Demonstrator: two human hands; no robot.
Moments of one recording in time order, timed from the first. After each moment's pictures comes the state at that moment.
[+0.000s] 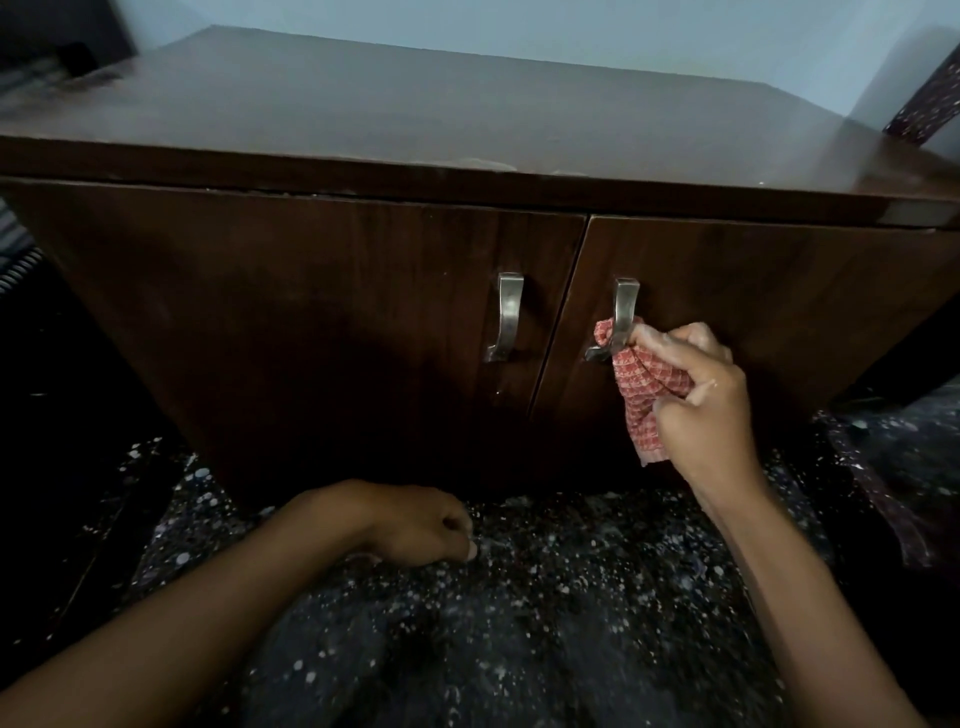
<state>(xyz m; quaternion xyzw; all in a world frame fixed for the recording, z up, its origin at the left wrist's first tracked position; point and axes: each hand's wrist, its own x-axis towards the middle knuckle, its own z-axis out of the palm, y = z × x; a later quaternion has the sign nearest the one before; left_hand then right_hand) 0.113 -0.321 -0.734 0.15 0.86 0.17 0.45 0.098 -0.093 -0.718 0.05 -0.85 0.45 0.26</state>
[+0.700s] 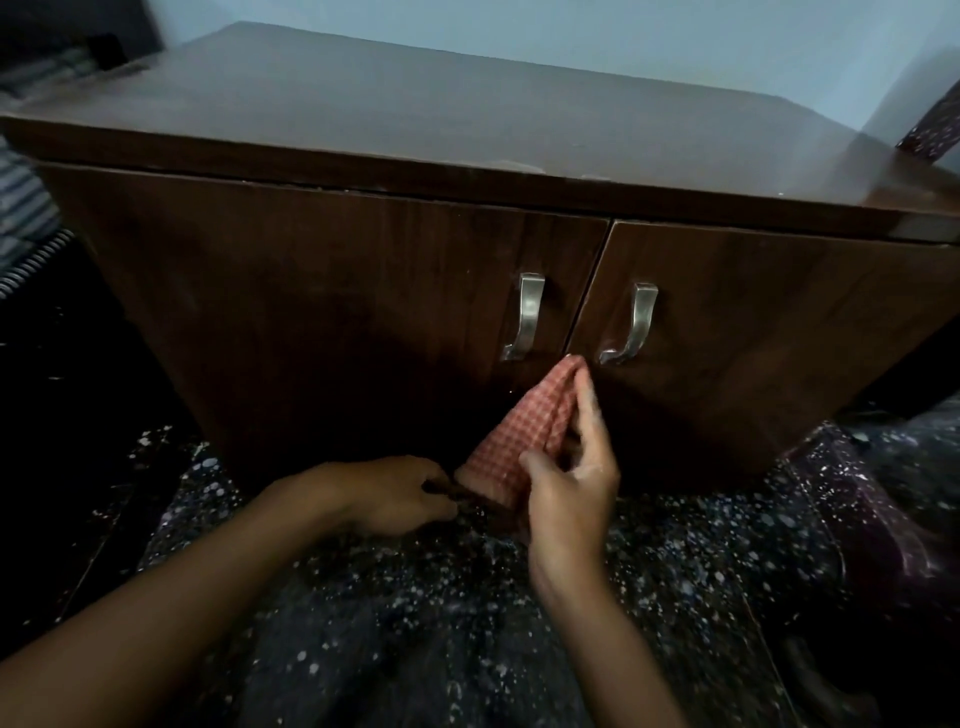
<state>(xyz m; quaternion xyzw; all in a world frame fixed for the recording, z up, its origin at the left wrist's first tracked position) 0.113 -0.340 -0.728 0.09 0.89 0.27 0.37 0.138 -0.200 -0.759 -0.11 -0.65 0.73 0.18</state>
